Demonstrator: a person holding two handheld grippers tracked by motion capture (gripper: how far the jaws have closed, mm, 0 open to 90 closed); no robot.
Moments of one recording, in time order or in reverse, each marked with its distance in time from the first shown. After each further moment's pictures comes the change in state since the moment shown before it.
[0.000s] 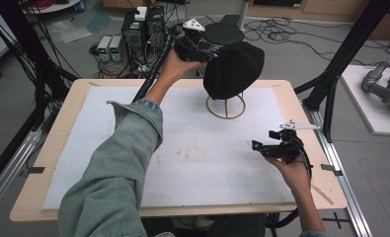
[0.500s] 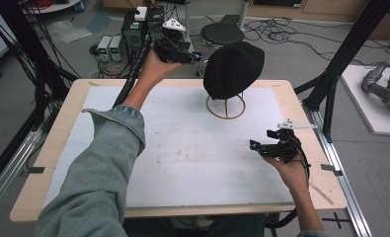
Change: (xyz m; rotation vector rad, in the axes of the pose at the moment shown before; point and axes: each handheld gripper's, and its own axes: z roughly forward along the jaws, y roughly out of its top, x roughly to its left) left arm 0.009 -0.011 -0.057 0.047 0.072 -0.022; right arm 0.005 0.003 0.004 0.001 0.006 -0.013
